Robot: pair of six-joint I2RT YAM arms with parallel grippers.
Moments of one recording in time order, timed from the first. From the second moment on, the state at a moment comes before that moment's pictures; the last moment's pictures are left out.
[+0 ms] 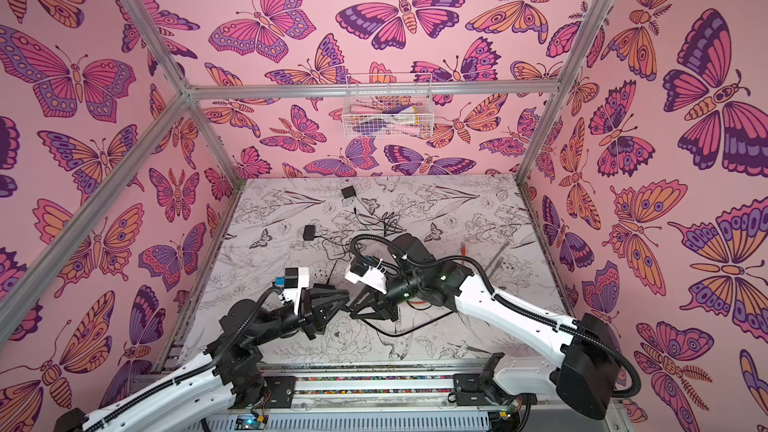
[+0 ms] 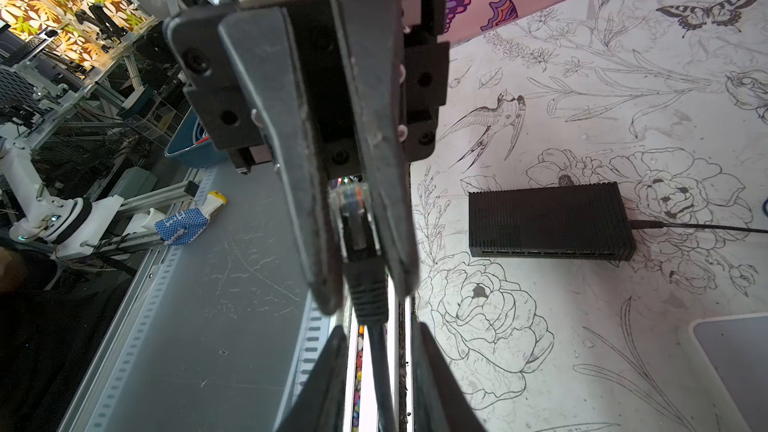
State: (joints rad) left arm -0.83 0.57 0.28 0.45 0.40 -0.41; right arm 0.88 1.27 0.97 -0.39 -0.84 -0.10
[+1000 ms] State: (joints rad) left arm -0.68 0.45 0.43 -0.33 -0.16 -0.50; right arm 1.00 1.40 1.00 -0.55 -0.22 -0.11
